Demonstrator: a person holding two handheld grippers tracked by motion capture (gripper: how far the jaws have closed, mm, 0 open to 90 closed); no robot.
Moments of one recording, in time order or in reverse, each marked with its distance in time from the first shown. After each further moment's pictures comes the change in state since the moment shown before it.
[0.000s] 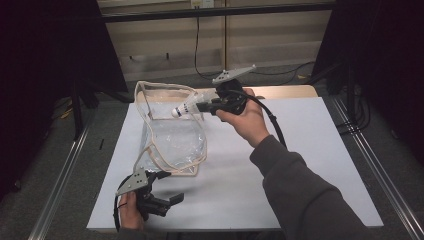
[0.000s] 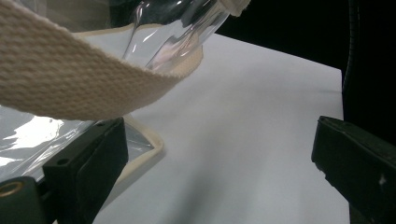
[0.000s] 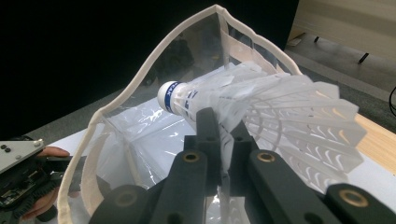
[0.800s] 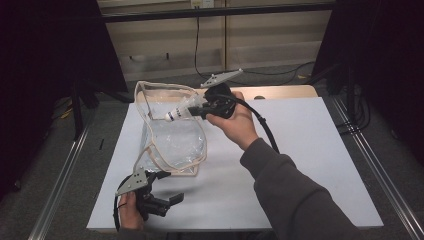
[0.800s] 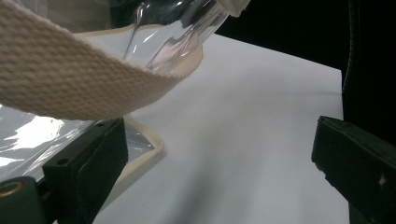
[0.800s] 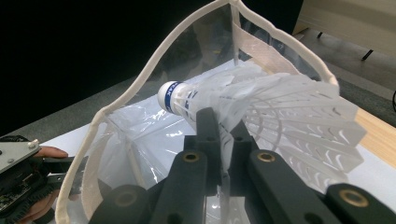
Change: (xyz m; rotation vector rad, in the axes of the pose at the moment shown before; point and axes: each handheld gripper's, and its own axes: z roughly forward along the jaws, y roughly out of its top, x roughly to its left) left arm 0.000 0.000 -0.001 -0.002 -0.001 0.000; right arm 0.014 0.001 0.020 0.026 0.001 -0.016
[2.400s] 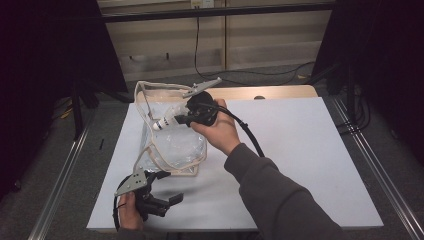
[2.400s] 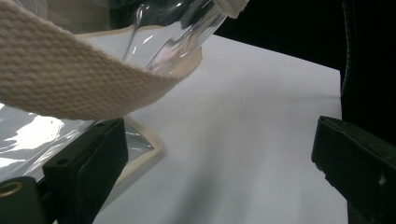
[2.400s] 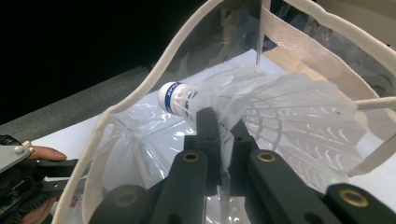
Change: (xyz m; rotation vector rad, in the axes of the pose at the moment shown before) left arm 0.000 0.000 -0.001 -0.003 -0.002 0.002; right arm 0.019 -0.002 0.037 0.043 0.017 -0.028
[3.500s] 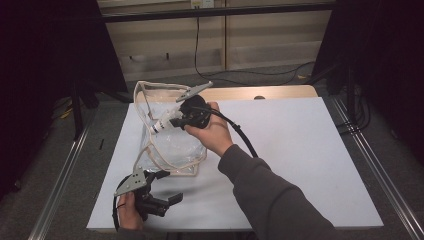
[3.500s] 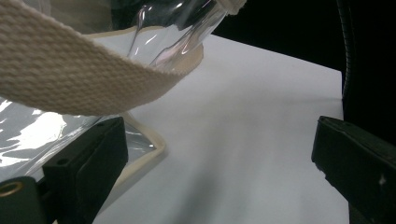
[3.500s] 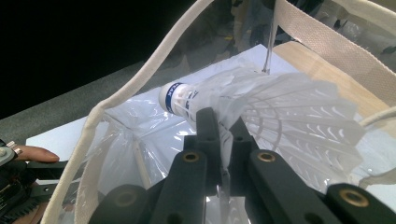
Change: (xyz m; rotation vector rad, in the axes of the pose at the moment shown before) left arm 0.000 0.000 -0.001 -0.004 0.007 0.000; right arm 0.004 -0.002 0.021 0.019 0.012 -0.010
